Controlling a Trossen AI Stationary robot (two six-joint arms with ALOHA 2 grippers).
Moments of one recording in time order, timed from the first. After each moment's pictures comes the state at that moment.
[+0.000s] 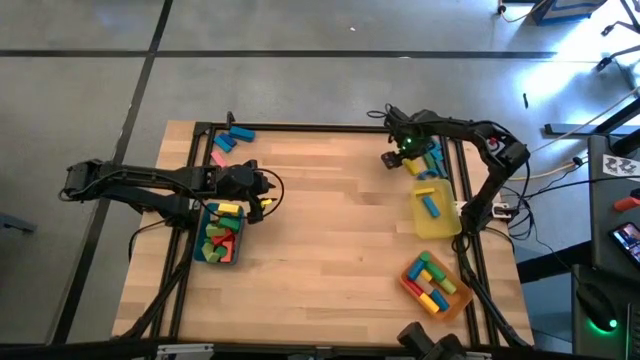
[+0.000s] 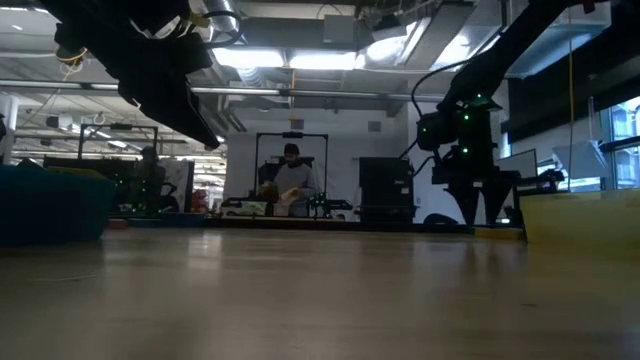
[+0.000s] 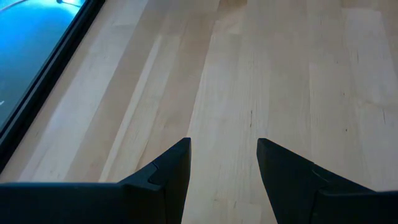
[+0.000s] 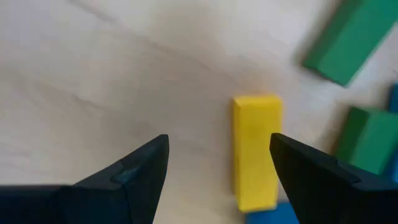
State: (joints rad) left arm 0.12 1.01 0.56 -0.28 -0.19 0.07; right arm -0.84 1.74 1.08 -0.87 0.05 0.27
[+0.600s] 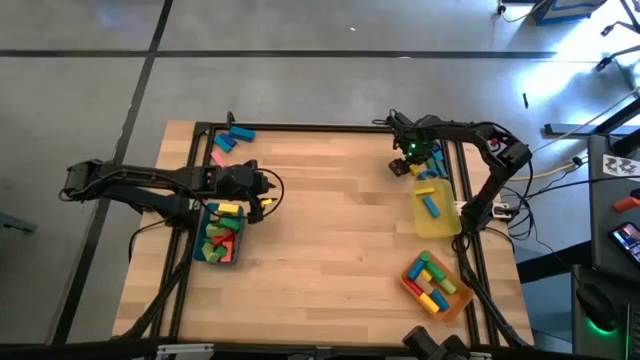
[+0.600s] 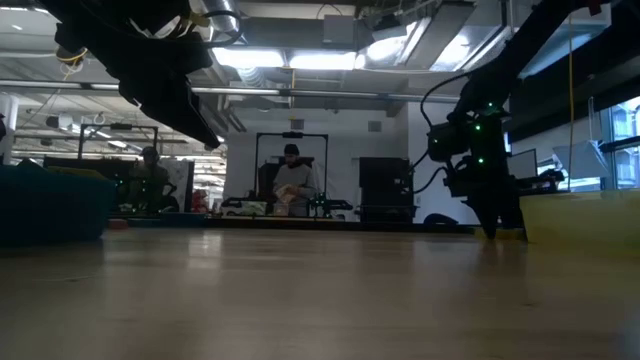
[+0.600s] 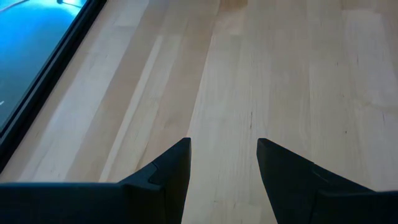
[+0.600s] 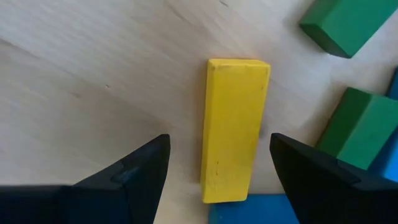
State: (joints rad) left arm 0.12 1.01 0.56 -0.27 -0.19 0.07; right arm -0.86 1.73 0.98 -0.83 0.09 0.12
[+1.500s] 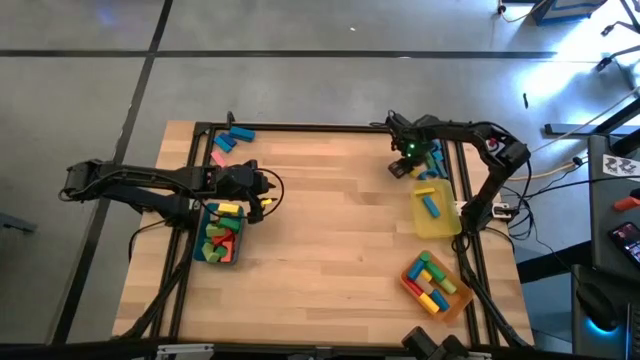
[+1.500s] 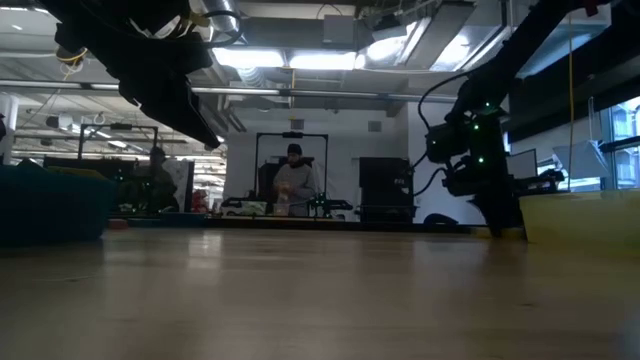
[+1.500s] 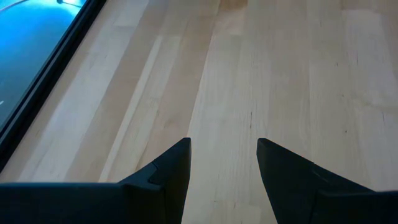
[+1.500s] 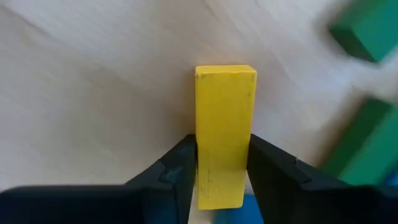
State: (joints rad) left arm 0.12 1.01 0.56 -0.27 -0.19 0.07; right arm -0.86 1.74 0.99 -0.86 0.07 0.07
